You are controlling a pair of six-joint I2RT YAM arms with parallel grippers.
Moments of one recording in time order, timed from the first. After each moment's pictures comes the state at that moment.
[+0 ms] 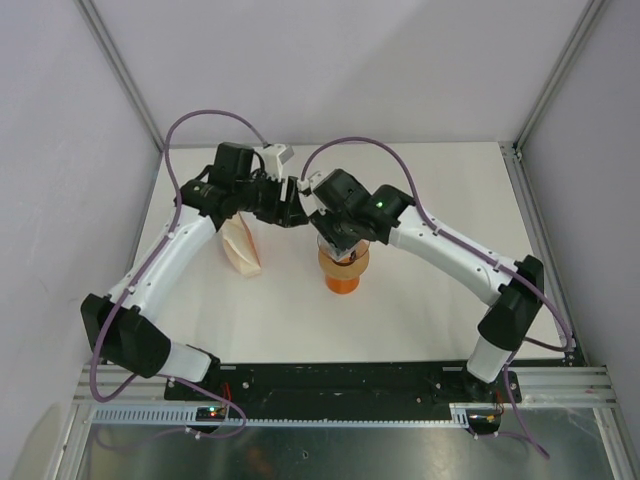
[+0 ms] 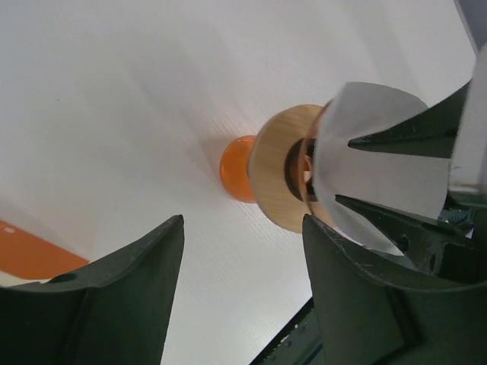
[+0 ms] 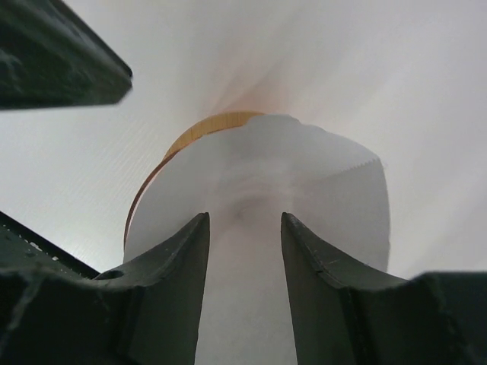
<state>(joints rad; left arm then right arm) -0.37 1.42 1.41 -0.74 0.45 -0.11 0.90 1.73 1.74 -0.97 0.17 0.07</state>
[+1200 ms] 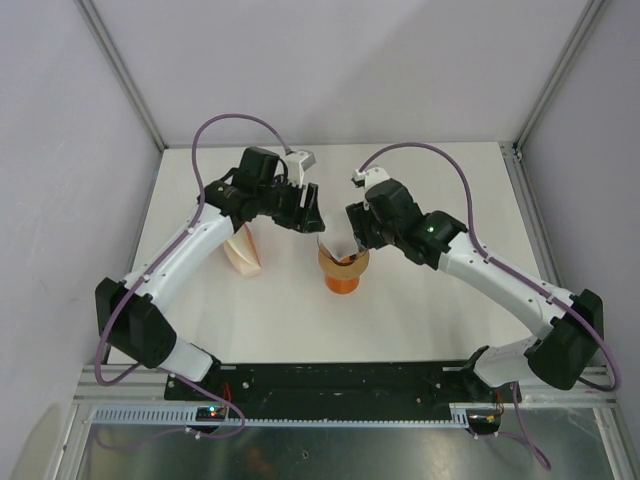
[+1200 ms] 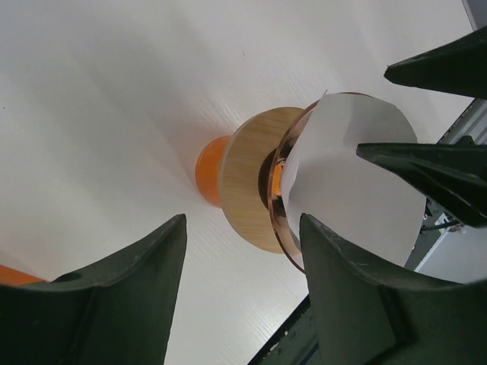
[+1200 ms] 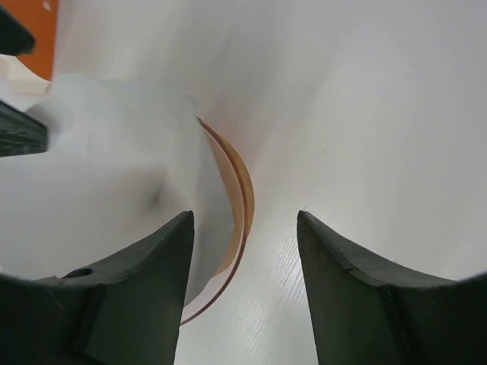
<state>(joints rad) -0.49 1.49 1.41 -0.69 0.42 -0.16 0.79 1.38 1.31 -0.61 0.24 0.22</state>
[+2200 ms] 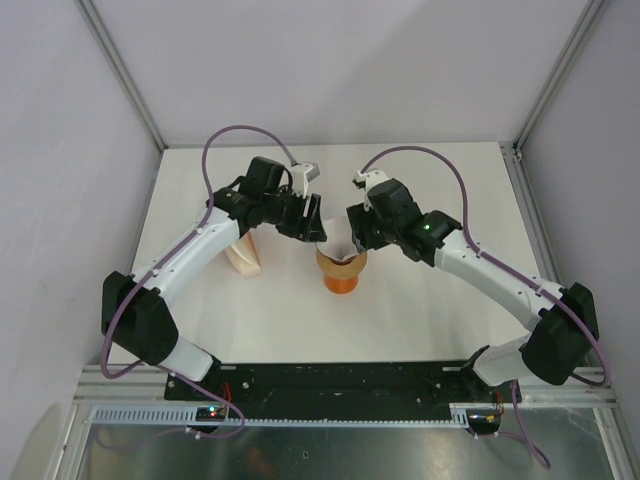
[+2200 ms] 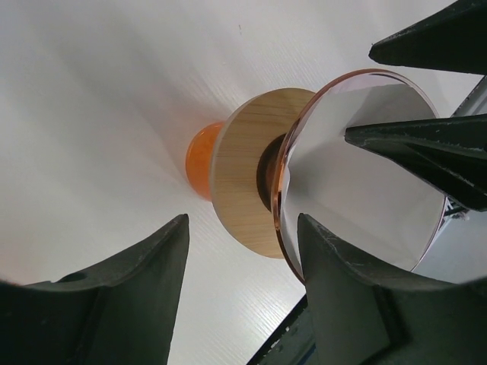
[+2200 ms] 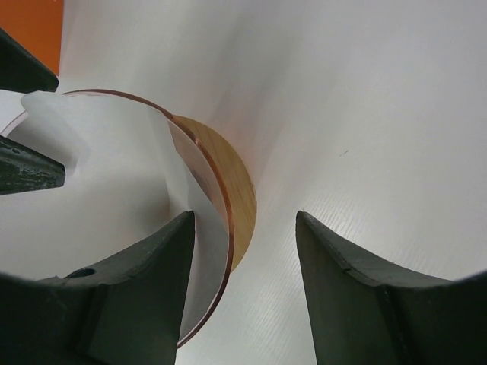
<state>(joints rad) -0.50 1.51 1.32 -0.64 0.45 -0.15 0.73 1.42 1.24 -0.54 0.12 0.23</state>
